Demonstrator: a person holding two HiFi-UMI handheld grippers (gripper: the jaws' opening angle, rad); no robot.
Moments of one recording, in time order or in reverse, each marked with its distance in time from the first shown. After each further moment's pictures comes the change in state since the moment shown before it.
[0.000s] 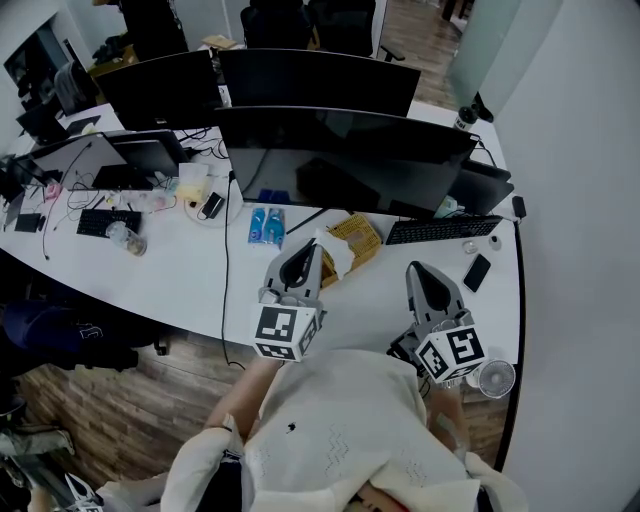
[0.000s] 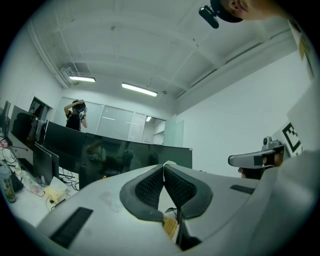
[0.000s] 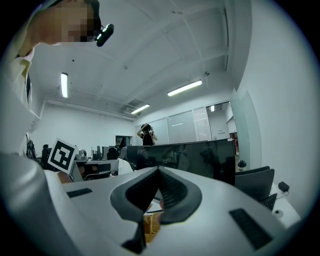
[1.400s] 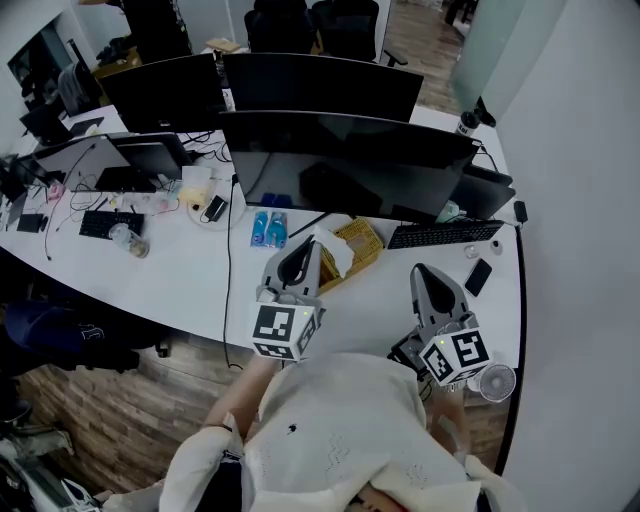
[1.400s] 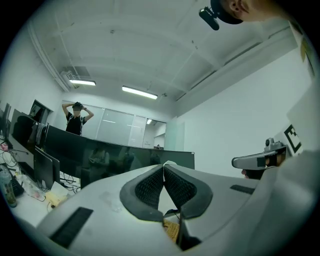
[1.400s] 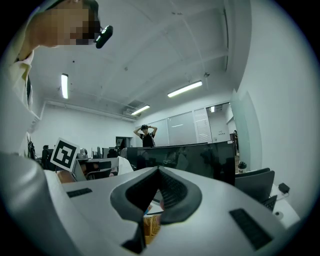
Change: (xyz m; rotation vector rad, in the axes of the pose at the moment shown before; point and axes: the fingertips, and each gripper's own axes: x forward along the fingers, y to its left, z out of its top) left arm 0.002 0.009 0.016 0.015 -0.029 0.012; right arm 0.000 -0.002 0.008 0.004 -0.011 0.002
